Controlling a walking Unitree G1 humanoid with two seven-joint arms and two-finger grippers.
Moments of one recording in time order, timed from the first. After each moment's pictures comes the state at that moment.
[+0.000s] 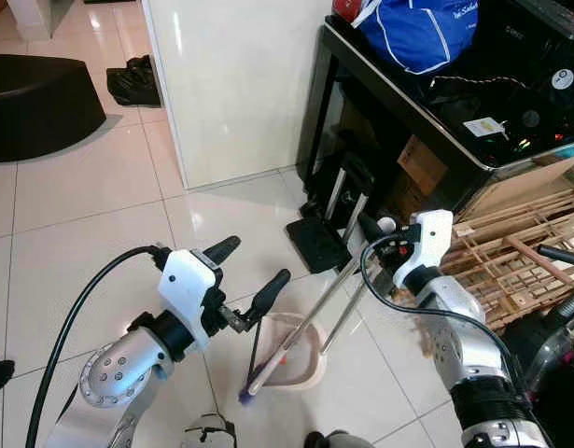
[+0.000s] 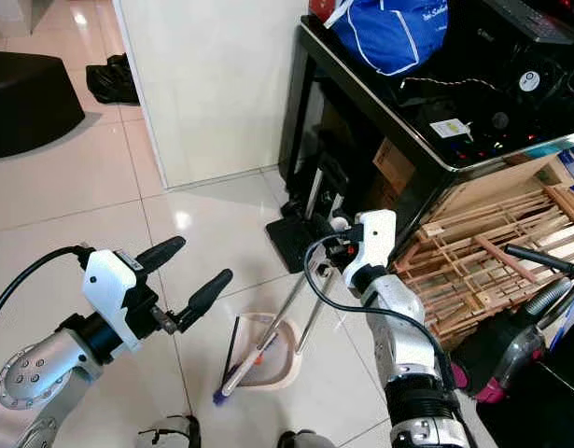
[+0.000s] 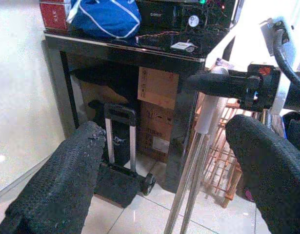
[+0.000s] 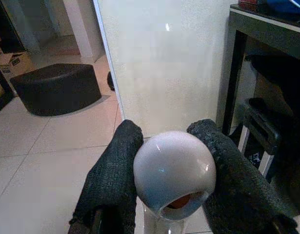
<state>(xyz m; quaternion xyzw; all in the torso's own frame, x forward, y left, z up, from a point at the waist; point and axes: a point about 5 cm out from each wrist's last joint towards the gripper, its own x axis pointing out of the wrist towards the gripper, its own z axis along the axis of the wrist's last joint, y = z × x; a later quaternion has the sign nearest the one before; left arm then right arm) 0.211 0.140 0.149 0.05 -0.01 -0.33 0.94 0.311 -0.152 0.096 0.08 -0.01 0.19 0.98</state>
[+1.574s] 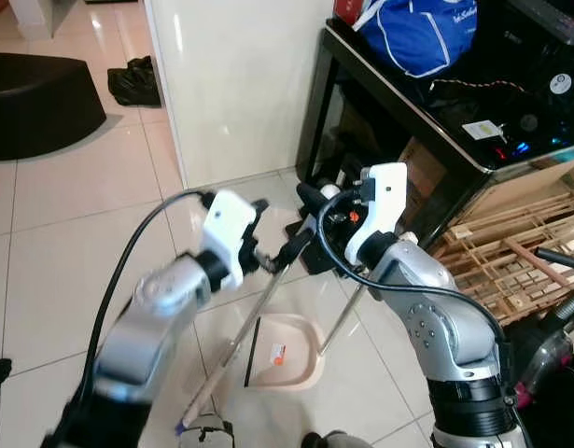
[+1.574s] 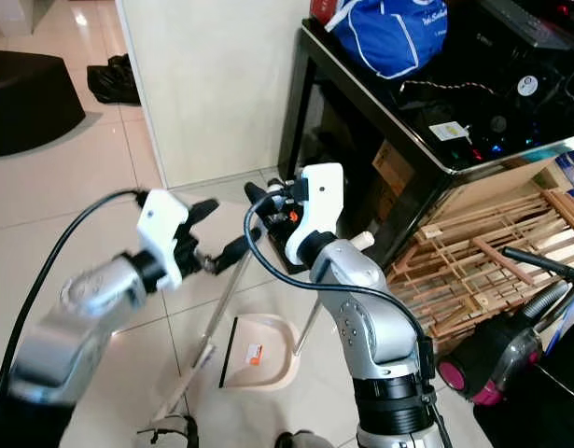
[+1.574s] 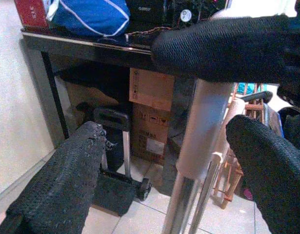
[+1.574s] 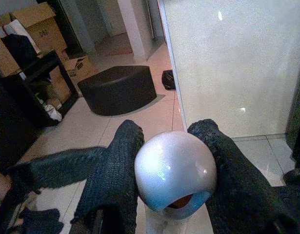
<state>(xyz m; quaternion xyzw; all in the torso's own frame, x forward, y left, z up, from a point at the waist) 0.285 0.113 0.164 0.06 0.01 -0.37 0.93 0.296 -0.076 0.179 0.14 0.02 0.29 0.95</state>
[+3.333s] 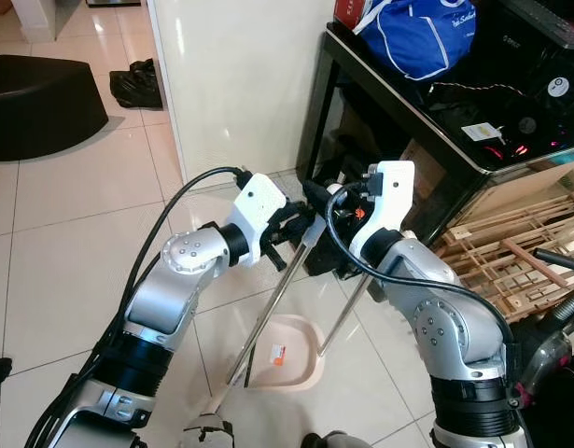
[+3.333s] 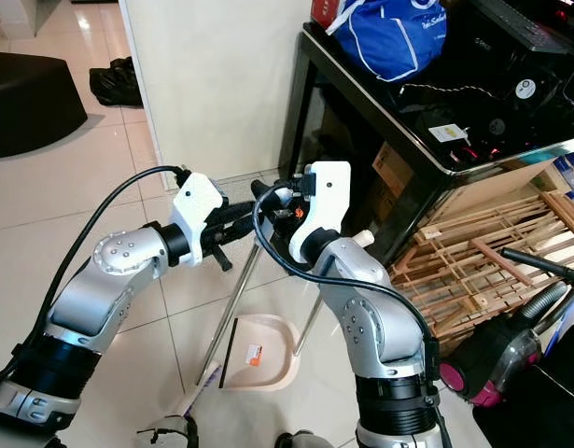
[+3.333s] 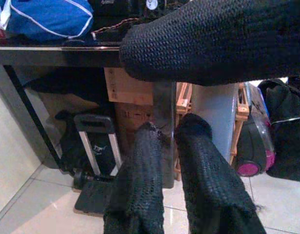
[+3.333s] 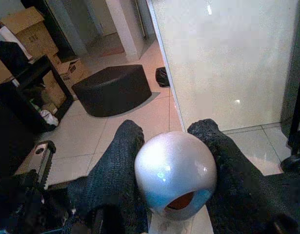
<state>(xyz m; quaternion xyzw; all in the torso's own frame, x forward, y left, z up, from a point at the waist) 0.315 0.091 0.165 0.12 0.02 -0.44 0.89 0.296 -0.080 0.184 0.17 0.04 0.26 0.95</state>
